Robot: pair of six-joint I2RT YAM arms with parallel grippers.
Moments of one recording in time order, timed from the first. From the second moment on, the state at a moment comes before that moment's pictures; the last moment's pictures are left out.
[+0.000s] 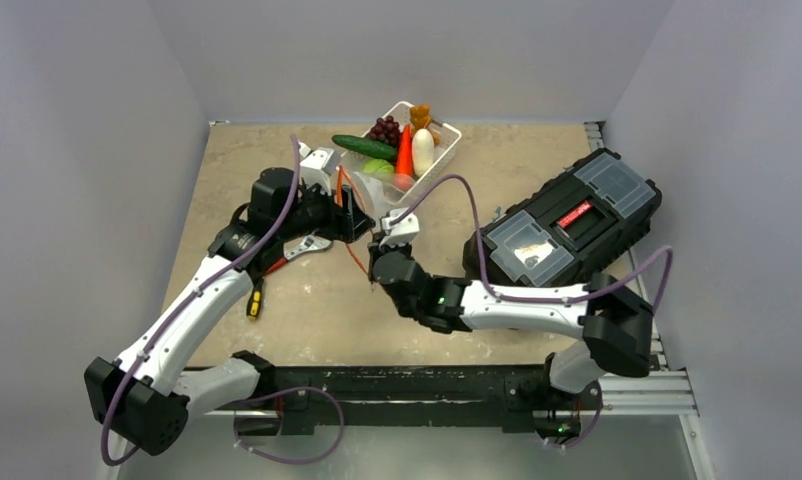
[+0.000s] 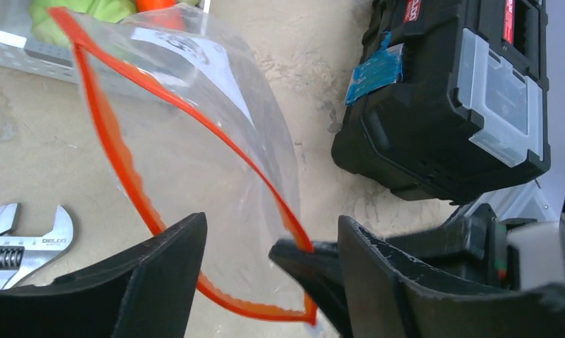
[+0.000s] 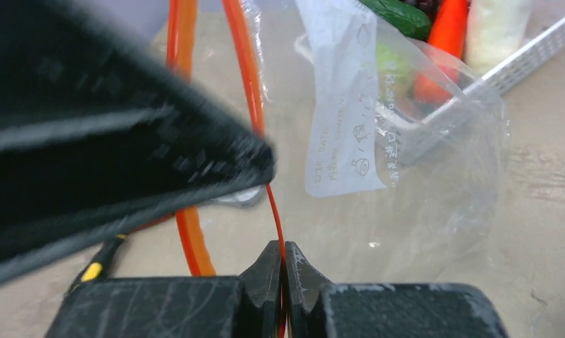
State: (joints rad) left arm -0.45 1.10 1.03 -0.37 0.32 -0.34; right arm 1.25 1.58 1.02 0.23 0.89 0.49
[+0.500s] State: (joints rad) left arm -0.53 0.86 0.97 -0.34 0.20 -0.20; right arm 1.09 1.40 1.00 0.11 0.41 0.66
